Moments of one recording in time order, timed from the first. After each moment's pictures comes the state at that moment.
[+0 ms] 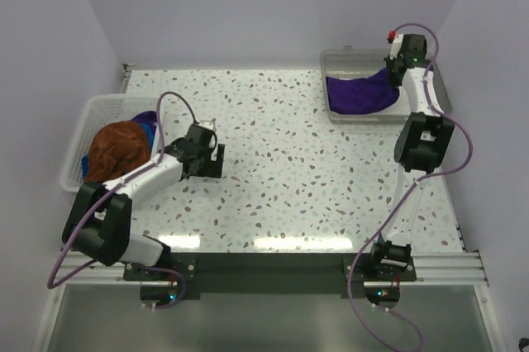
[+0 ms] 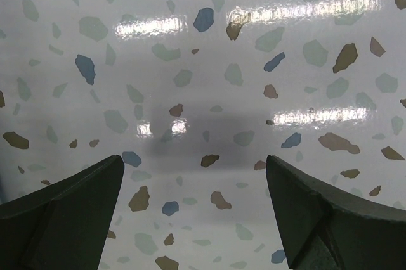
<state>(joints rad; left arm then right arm) -0.41 1.41 0.79 -0.40 -0.25 -0.26 -0.18 2.34 2.20 -0.64 0.06 -0.25</state>
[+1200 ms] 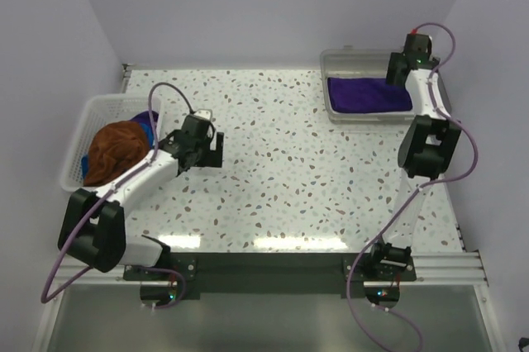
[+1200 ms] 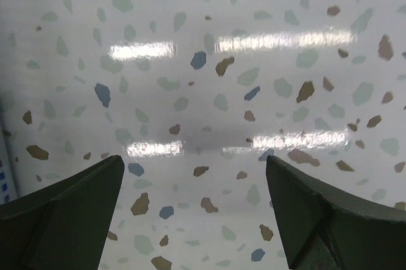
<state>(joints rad) -0.40 1.37 0.84 -0.43 -0.24 -0.27 -0.18 2.30 2.12 -0.57 0.40 -0.03</state>
